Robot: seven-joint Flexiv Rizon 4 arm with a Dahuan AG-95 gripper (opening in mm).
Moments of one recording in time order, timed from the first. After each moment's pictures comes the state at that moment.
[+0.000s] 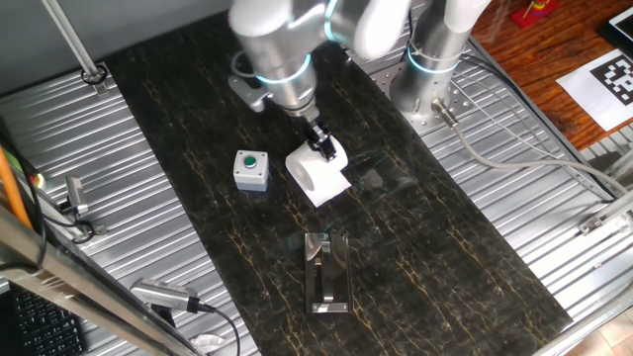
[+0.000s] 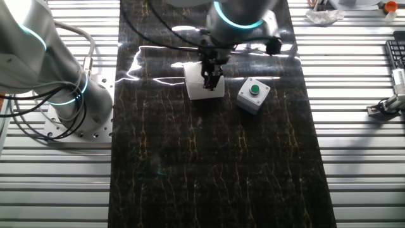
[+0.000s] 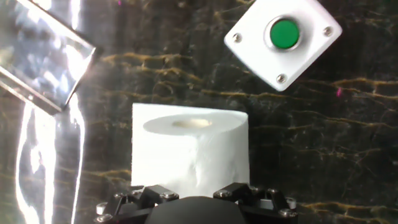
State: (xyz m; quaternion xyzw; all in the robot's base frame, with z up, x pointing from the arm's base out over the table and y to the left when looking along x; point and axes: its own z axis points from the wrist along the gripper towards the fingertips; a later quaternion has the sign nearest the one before) arm 0.355 0.072 0.086 0.11 -0.99 -0.05 0.09
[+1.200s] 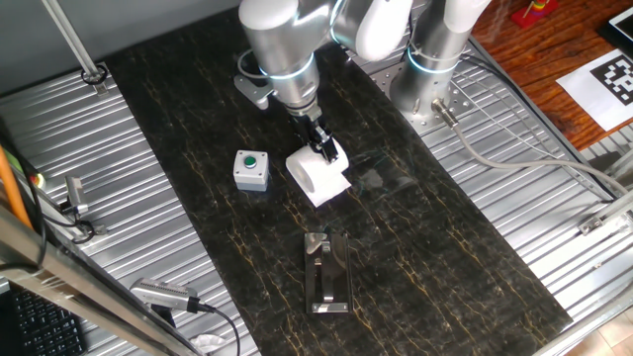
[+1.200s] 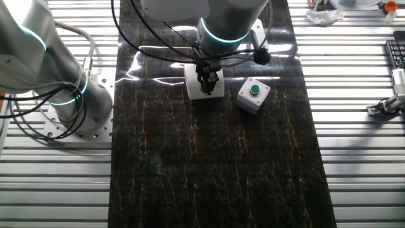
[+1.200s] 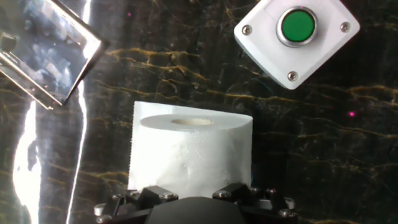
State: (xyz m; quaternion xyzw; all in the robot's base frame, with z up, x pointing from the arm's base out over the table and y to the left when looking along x) arm 0.354 0.073 0.067 0.11 -0.99 -0.08 0.08
